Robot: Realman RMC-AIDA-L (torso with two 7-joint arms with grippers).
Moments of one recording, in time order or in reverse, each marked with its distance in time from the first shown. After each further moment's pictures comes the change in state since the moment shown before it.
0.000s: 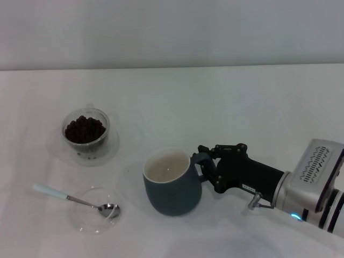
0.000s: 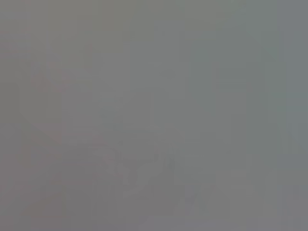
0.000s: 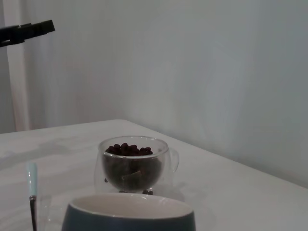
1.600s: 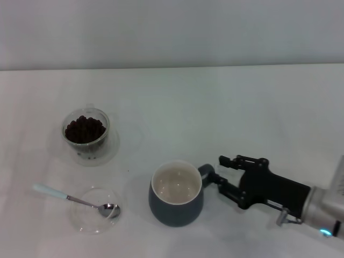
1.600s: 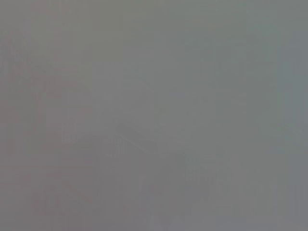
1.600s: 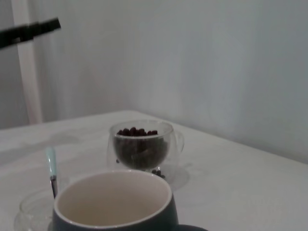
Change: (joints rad) left arm 0.013 -0.002 0.003 -0.005 0.000 0.003 0.000; right arm -0.027 -0.046 -0.025 0.088 -0.013 -0.143 0.059
